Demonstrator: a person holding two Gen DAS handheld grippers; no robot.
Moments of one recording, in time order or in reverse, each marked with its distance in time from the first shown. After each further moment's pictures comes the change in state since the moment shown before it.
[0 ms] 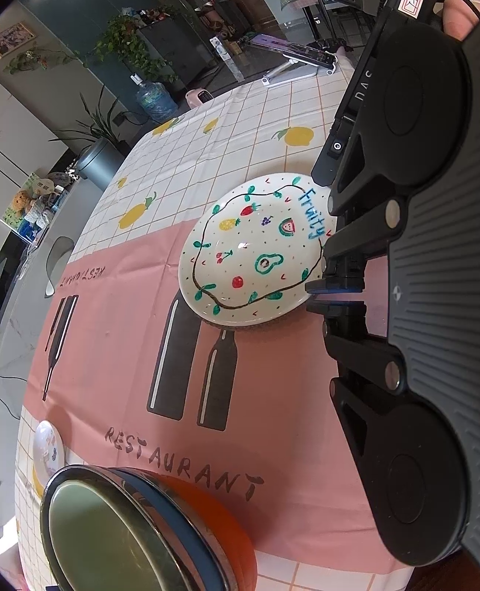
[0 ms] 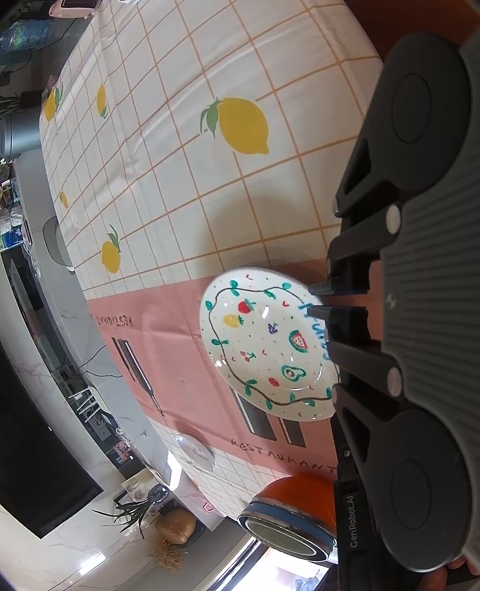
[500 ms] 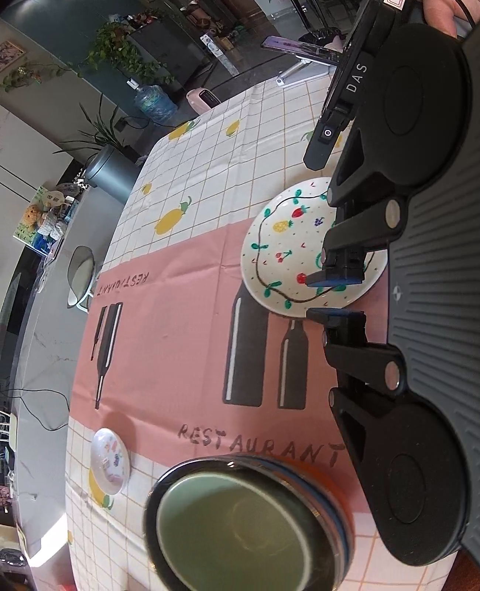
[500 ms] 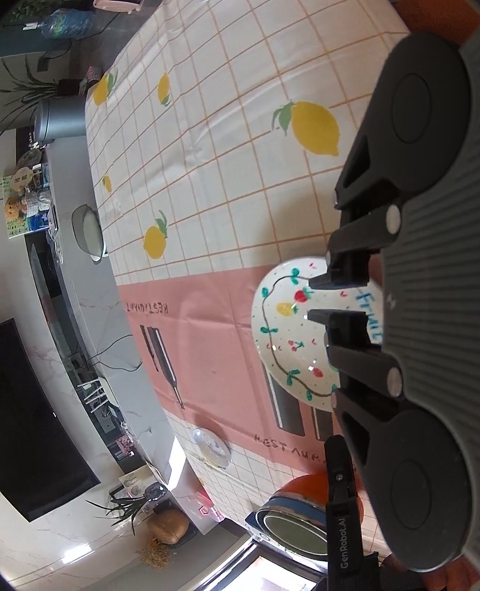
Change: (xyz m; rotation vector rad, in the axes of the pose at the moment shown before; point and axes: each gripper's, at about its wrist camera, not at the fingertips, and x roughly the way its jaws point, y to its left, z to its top) left arm -0.028 -0.005 0.049 0.085 -0.048 0.039; right arm -0.010 0.026 0.038 -0.107 -0.054 -0.031
